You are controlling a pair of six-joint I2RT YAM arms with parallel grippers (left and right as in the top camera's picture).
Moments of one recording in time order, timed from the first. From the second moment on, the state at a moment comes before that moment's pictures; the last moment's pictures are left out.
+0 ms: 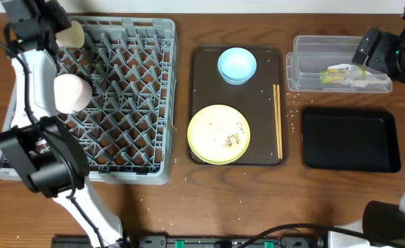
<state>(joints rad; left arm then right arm) 0.33 2.09 1.84 -0.26 0.10 -0.16 -0.15 1.67 2.07 -1.39 0.04 0.28</state>
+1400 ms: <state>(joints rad) 0.26 2.16 1.83 -0.41 0.24 -0.20 -0.15 1.67 2.07 -1.39 0.04 0.28</state>
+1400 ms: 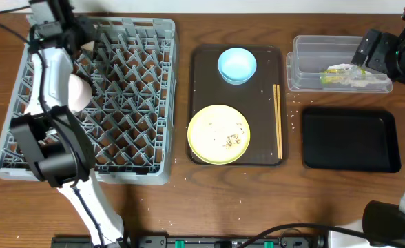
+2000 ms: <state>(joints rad) 0.25 2.11 1.82 -0.37 0.18 -0.20 -0.15 1.67 2.07 -1.39 0.04 0.26</state>
